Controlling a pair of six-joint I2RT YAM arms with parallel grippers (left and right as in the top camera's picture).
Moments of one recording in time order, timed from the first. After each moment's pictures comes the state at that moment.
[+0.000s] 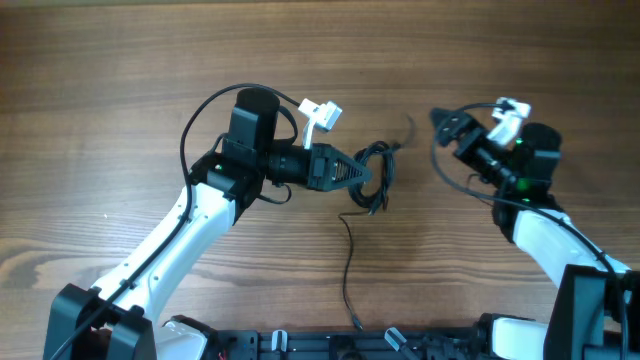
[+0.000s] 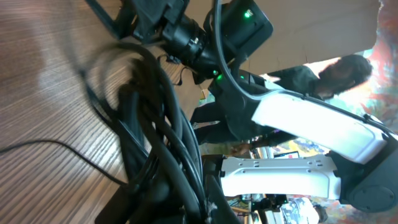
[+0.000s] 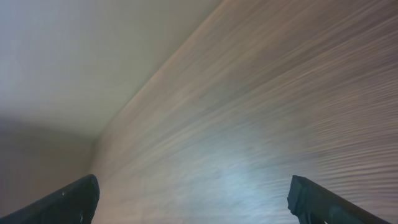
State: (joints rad) left arm -0.42 1.45 0.93 -0.09 1.16 -0.65; right arm -0.13 1.47 0.53 0.49 -0.57 0.72
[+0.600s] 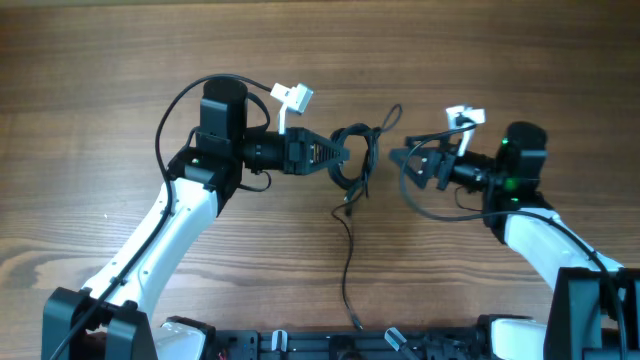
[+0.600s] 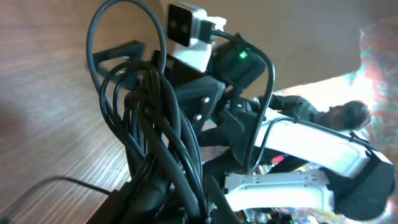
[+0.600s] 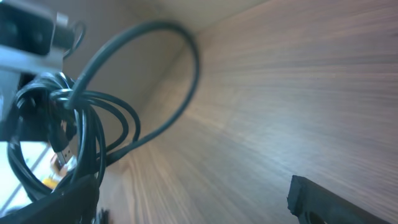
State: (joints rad) left arm -0.30 1.45 0.93 -0.04 1.22 -0.65; right arm -0.02 1.47 0.53 0.50 -1.11 0.40
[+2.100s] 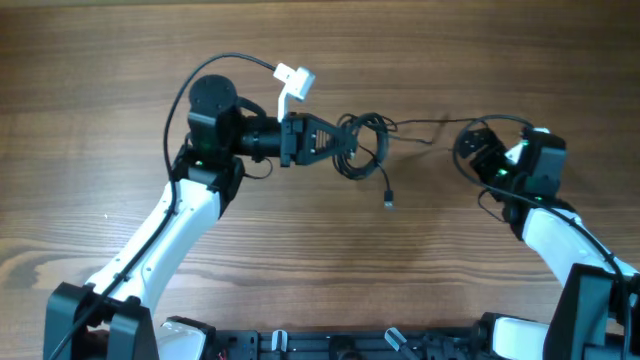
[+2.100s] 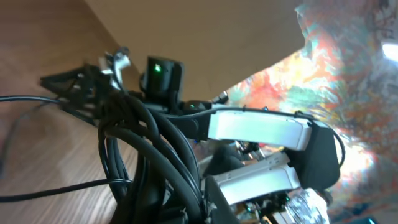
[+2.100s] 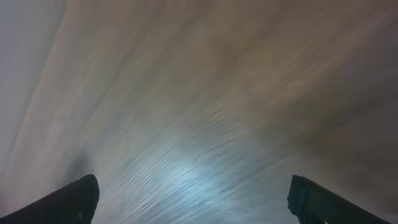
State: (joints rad) left arm -0.30 1.46 0.91 0.48 1.33 -0.92; right arm -0.21 1.47 0.55 0.12 -0.26 0.73
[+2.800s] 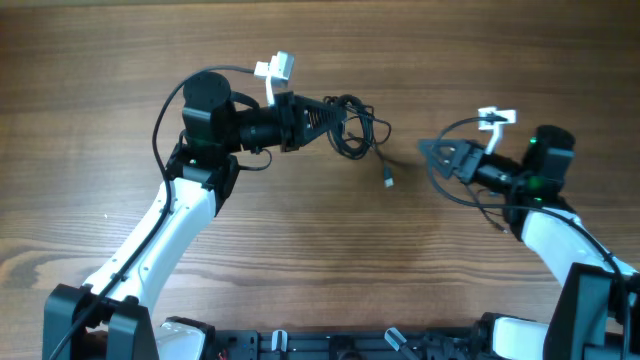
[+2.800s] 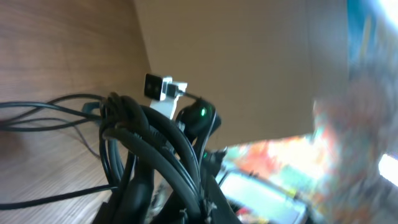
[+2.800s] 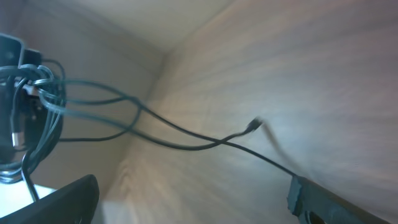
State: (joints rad) left arm -0.27 1.46 0.91 0.40 1.09 -1.22; right arm -0.18 1.47 0.54 0.36 -1.12 0.49
